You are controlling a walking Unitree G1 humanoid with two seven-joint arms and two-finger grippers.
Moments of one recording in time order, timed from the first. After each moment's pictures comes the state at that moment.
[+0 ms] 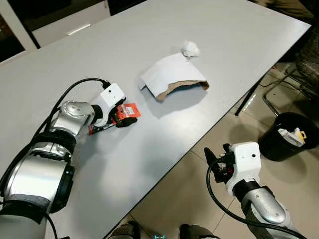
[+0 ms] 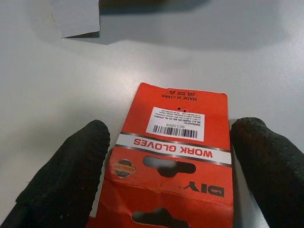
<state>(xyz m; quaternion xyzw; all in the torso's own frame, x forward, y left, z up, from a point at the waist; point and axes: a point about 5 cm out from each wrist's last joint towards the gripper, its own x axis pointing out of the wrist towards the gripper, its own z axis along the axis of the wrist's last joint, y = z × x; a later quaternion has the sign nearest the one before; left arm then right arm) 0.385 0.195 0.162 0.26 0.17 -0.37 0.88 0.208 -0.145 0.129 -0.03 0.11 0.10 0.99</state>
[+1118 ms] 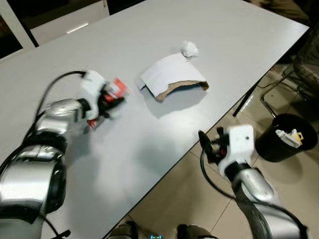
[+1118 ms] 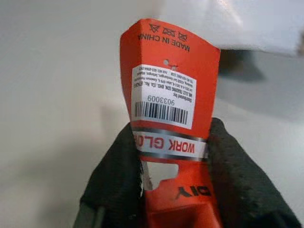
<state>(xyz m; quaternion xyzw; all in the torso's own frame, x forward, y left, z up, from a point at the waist) 0.384 0.226 0.179 0.12 0.08 -0.28 0.95 0.245 -0.131 0.141 0.02 0.06 0.11 0.99</state>
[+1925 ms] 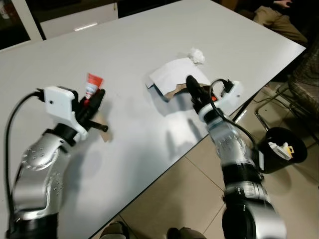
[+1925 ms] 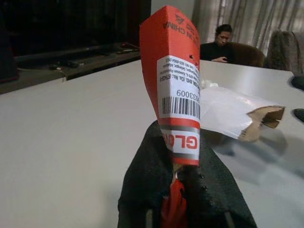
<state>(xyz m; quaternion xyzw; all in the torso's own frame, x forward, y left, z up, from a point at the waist) 0.277 0.203 0.203 0.04 -0.10 -0.17 0.98 0.377 -0.110 0.161 0.43 0.01 0.14 0.89</state>
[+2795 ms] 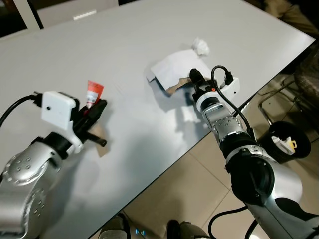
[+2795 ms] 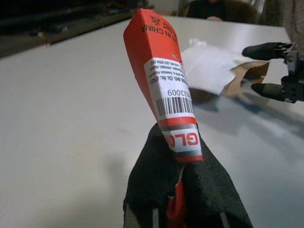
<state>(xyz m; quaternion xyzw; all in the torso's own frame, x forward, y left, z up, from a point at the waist) 0.243 0.201 0.214 0.07 -0.03 -0.19 0.98 0.407 -0.113 0.167 0.53 0.05 0.06 0.84</state>
